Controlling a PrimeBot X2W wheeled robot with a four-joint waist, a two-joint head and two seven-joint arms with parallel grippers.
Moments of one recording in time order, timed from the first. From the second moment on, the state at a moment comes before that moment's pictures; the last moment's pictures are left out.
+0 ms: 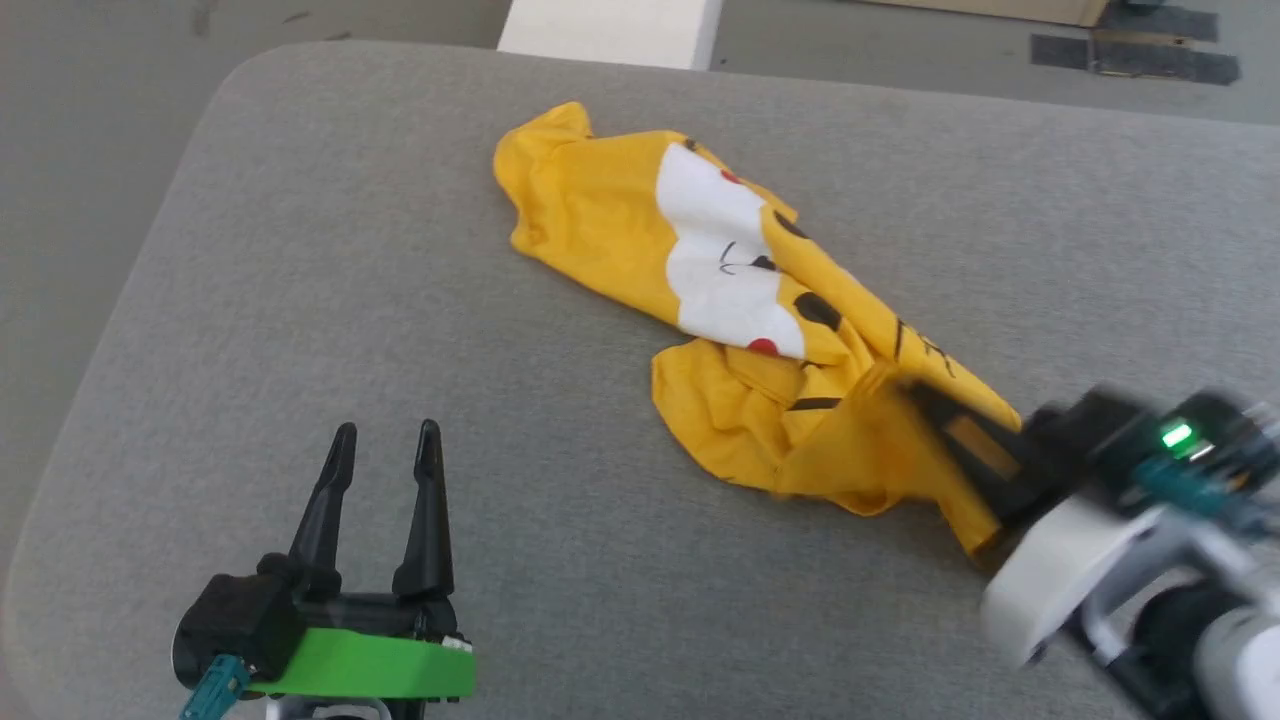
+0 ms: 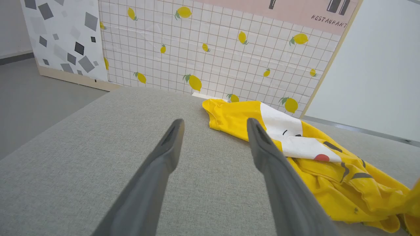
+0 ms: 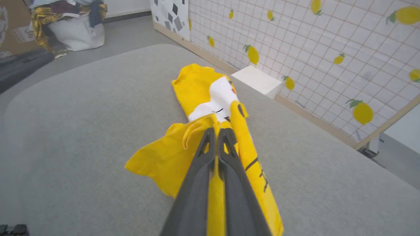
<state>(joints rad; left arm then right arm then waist) 0.07 0.06 -0.08 -0.16 -0.28 -0.07 -0.26 -0.13 -0.38 0.31 -0.44 0.26 0.13 0.46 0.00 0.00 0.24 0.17</state>
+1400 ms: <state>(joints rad) 0.07 0.11 -0.08 -0.21 -0.28 -0.07 -0.25 -0.02 -0.05 -0.26 -0.44 0.04 0.13 0.06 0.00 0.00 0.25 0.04</state>
